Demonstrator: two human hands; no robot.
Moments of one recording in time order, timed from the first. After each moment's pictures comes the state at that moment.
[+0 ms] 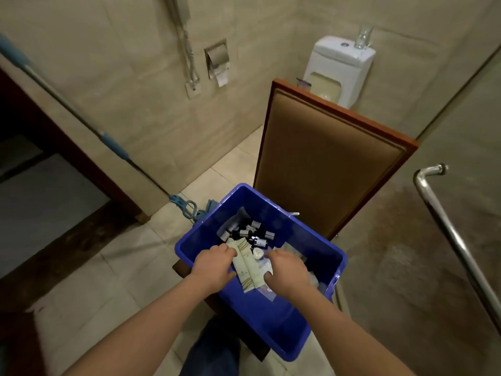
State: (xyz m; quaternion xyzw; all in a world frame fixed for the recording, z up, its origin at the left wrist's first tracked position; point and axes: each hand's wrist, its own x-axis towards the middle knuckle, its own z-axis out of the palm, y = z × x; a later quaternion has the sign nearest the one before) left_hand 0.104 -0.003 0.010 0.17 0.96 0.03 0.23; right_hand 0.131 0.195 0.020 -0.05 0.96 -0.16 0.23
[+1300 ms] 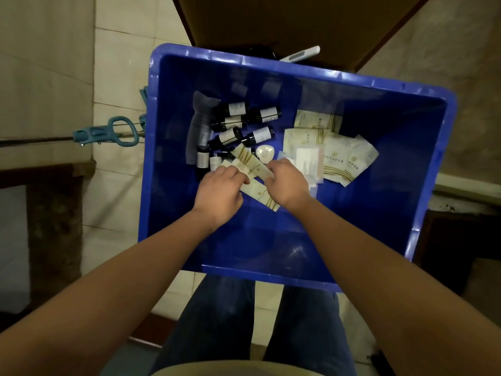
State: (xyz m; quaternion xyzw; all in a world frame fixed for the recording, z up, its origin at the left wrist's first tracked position) left_hand -0.014 -0.020 -0.205 0.38 0.86 0.03 0.34; right_hand 0.062 0.133 -0.233 0.29 0.84 -0.35 0.30
